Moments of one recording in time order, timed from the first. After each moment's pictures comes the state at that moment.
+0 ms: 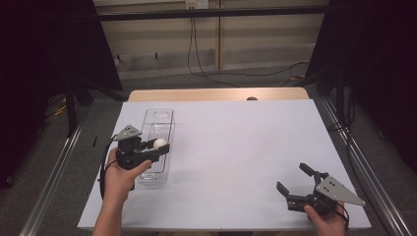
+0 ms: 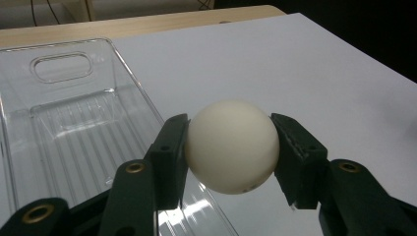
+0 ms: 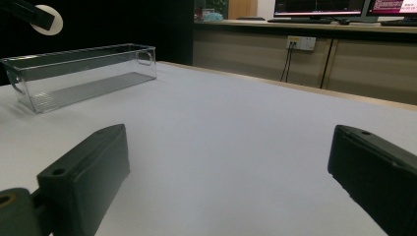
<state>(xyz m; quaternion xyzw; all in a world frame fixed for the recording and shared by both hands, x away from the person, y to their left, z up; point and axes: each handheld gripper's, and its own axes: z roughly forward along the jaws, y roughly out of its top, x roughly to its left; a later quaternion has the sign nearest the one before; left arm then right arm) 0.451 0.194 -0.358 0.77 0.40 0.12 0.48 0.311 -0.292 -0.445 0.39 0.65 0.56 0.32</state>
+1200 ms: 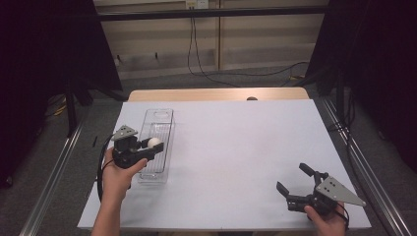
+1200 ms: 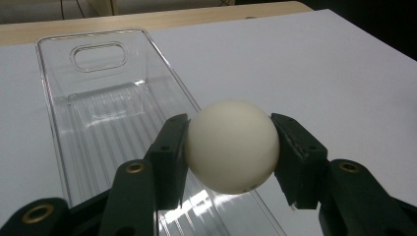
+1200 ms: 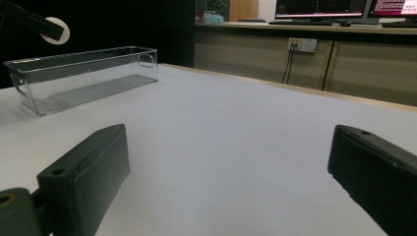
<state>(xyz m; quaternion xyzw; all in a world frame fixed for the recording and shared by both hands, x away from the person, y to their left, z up) 0.458 0.206 -0.367 0.76 0.43 0.14 0.46 0.311 -0.292 -0.444 0.39 0.65 0.57 0.32</state>
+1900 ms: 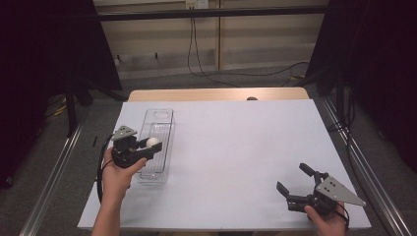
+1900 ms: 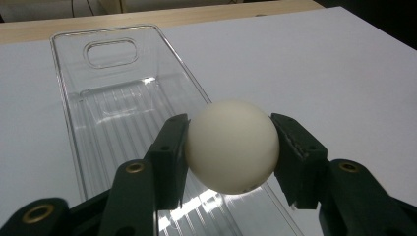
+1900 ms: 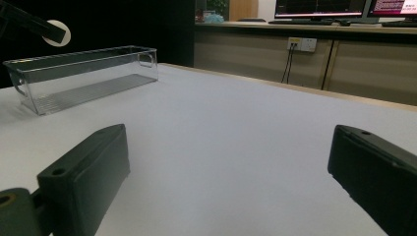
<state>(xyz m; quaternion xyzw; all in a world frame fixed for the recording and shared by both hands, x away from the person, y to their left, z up) 0.461 0.208 -0.371 0.76 0.44 0.15 0.45 0.311 -0.293 -0.444 0.39 0.65 0.57 0.32</state>
